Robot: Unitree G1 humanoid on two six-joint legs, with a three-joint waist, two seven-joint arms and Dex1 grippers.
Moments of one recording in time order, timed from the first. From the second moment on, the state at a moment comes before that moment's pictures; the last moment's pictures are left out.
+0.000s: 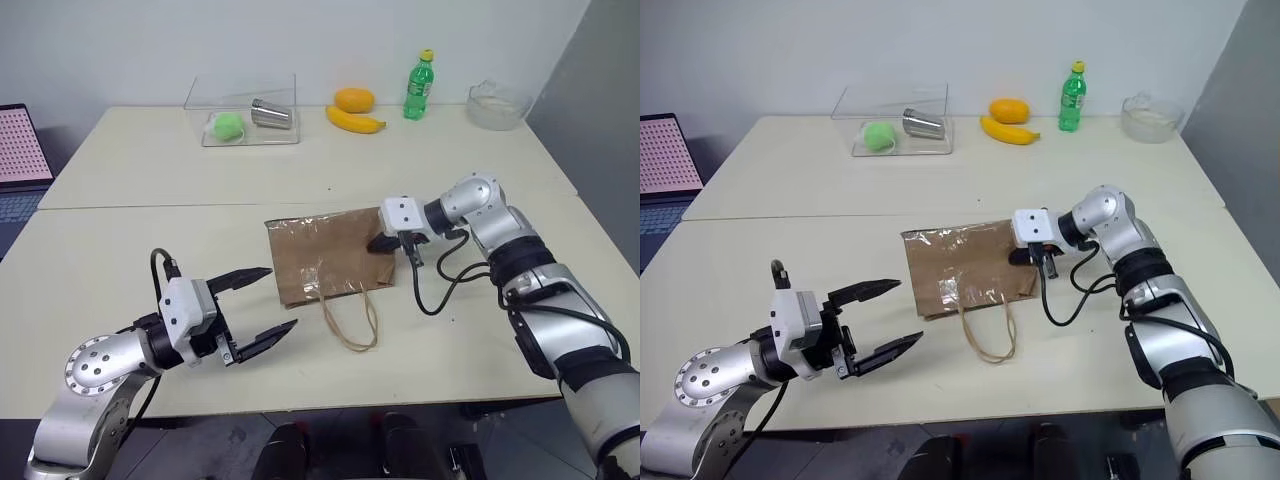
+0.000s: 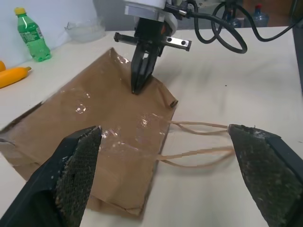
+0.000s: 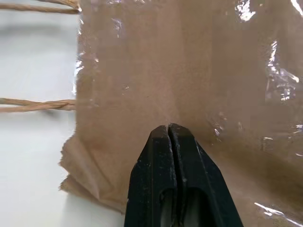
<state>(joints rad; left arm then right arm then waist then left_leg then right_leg) 0.13 0.68 0.20 -0.49 -0.51 0.15 -0.95 -1.05 -0.43 0.32 0.78 -0.17 -0.26 1.42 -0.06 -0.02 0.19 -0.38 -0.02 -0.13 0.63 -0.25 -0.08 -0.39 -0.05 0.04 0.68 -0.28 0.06</state>
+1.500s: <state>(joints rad) -0.38 0.59 -0.23 0.25 -0.07 -0.62 -1.17 0.02 -0.62 -0.05 -0.89 0.50 0.82 0.72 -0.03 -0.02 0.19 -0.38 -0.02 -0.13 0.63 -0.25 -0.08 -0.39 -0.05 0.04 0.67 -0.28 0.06</state>
